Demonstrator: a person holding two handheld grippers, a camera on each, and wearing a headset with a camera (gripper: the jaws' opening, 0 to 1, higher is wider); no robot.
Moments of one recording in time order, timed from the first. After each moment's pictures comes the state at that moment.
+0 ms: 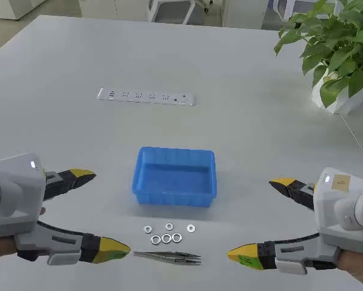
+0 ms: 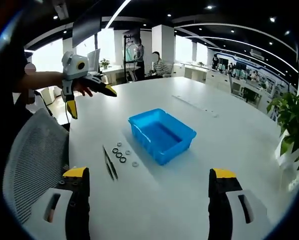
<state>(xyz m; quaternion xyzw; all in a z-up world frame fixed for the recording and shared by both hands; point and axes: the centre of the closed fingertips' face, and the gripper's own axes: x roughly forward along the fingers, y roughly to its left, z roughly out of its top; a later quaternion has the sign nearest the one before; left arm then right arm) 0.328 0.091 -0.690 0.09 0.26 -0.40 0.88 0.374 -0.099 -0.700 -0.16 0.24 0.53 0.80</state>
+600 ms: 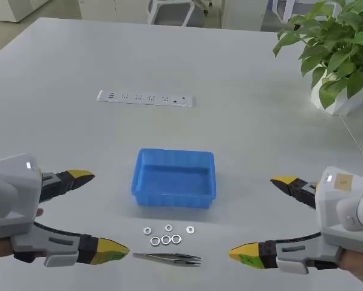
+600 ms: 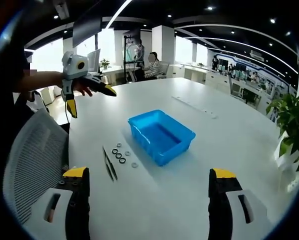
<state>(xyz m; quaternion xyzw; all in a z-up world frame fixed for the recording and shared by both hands) 0.328 0.092 -0.687 0.09 0.25 -0.40 0.88 0.374 -0.100 -0.699 -0.17 0.24 0.53 0.80</state>
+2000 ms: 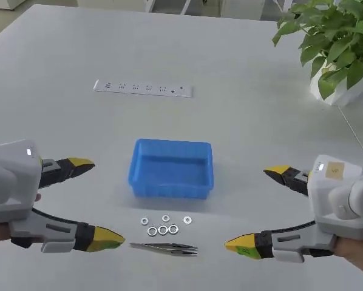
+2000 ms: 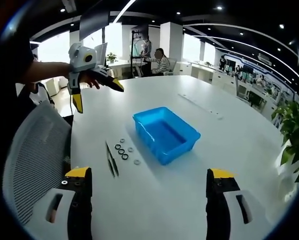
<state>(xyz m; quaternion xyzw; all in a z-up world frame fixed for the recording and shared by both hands) 0.330 0.088 -0.693 0.12 0.26 -0.42 0.86 0.369 -0.094 -0.703 -0.20 0.25 0.55 0.78</state>
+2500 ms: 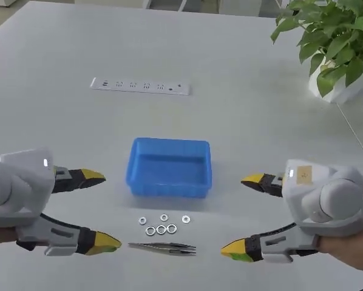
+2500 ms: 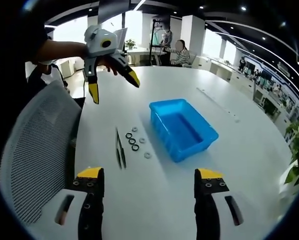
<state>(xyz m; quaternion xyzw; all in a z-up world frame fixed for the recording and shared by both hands) 0.321 0.080 -0.718 0.18 0.29 -0.46 0.82 0.356 -0.081 -0.726 -0.26 0.26 0.59 0.71</state>
